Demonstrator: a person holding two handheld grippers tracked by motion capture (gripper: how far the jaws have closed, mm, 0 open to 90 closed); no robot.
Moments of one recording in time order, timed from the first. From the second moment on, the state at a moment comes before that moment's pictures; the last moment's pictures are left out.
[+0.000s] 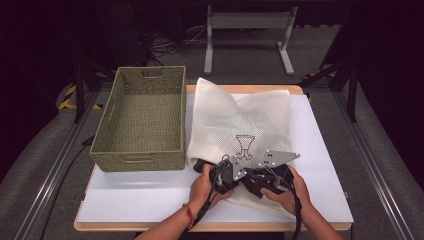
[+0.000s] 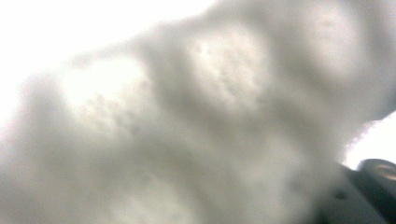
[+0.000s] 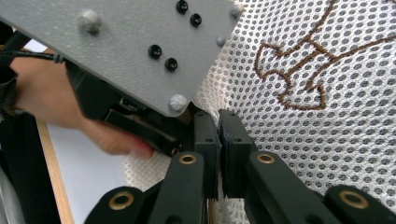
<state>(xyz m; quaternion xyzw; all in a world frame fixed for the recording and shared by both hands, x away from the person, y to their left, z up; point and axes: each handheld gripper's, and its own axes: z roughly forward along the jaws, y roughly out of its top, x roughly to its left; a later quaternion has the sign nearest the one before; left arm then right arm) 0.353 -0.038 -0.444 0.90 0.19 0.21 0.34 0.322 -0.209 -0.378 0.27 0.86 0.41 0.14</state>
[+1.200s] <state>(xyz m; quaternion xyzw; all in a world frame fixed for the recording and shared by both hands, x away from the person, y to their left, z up) 0.357 0.046 -0.428 0.85 0.21 0.15 0.45 0.325 -0.203 -0.391 0.28 0.88 0.36 0.16</state>
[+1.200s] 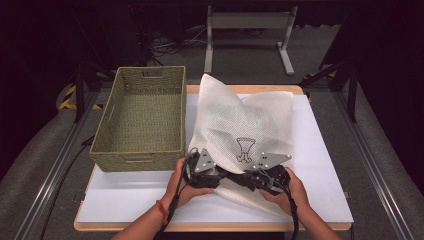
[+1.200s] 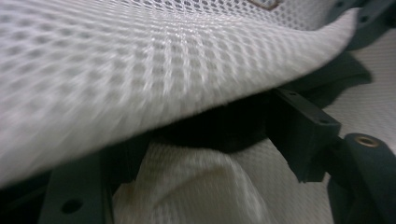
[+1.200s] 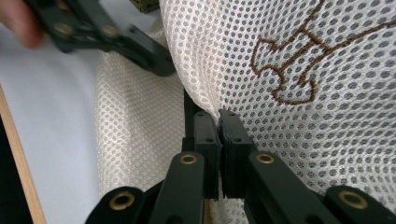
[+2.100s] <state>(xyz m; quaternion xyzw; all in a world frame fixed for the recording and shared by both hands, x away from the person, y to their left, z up) 0.354 0.068 -0.429 0.83 0.32 0.19 0.42 0.312 -0.218 -0.371 0.27 0.86 0.40 0.16</state>
